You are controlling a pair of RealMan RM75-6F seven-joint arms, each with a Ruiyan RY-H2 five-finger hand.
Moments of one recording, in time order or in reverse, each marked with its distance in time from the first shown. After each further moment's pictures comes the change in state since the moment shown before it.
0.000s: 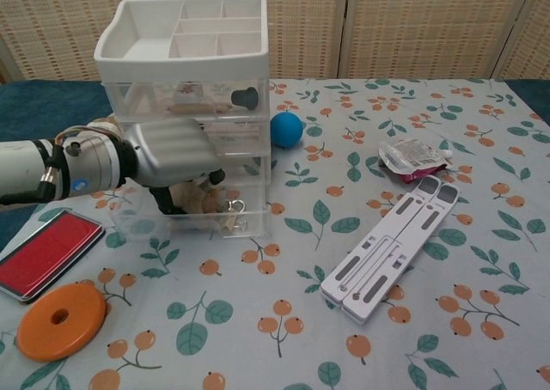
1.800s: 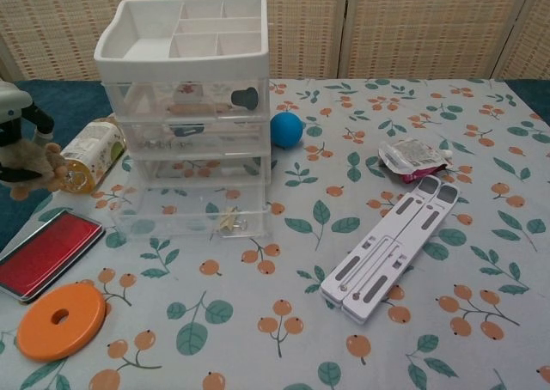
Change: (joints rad) left arm 0.353 0.344 0.008 -0.240 -0.036 0.287 -0.226; right arm 0.013 0.001 -0.001 -0.007 -0.043 0.016 0.003
